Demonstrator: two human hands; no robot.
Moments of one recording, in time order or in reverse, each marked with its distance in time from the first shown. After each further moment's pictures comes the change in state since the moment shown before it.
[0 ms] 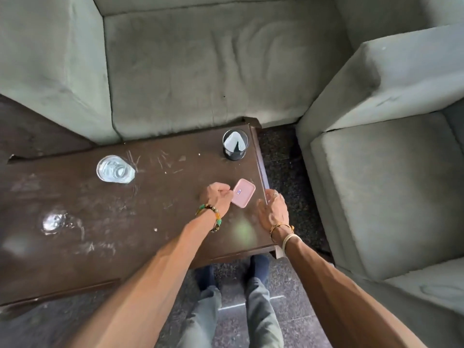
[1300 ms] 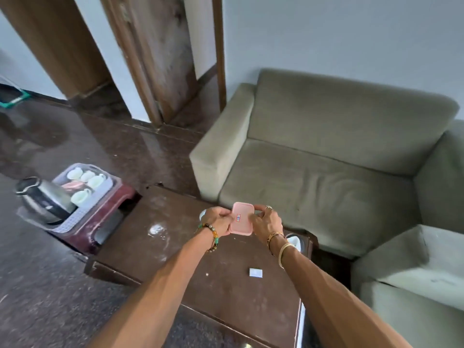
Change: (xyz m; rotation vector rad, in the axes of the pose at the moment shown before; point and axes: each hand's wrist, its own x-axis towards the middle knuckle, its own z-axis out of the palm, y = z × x) left_hand -0.165 0.095 -0.220 -0.717 0.338 -0.064; right_hand -0.117 -0.270 -0.082 0.099 -0.244 -0.531
